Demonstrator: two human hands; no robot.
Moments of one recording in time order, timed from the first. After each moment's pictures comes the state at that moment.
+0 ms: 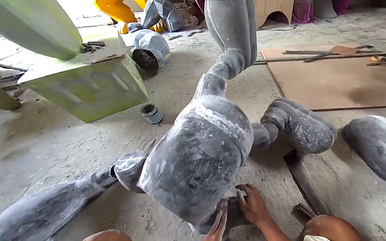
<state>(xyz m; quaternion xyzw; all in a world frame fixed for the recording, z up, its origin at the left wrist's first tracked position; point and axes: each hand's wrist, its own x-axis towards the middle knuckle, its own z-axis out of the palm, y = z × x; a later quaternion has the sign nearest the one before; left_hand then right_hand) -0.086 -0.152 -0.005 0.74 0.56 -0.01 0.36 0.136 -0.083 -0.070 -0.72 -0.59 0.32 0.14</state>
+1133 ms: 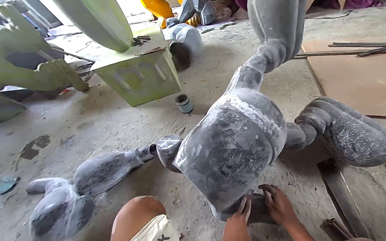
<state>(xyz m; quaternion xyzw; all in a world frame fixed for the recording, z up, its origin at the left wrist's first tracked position) -0.061 -0.133 0.084 0.76 0.58 0.05 0.30 0.142 -0.081 -0.074 -0.67 -0.64 0.33 0.16</state>
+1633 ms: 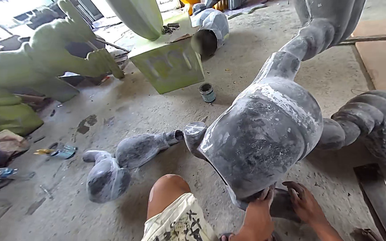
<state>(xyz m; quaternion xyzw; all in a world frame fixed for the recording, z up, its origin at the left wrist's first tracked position) -0.059 -0.118 0.003 0.70 0.59 -0.07 0.40 0.147 -0.083 -0.078 -0.66 -0.65 0.33 0.19</state>
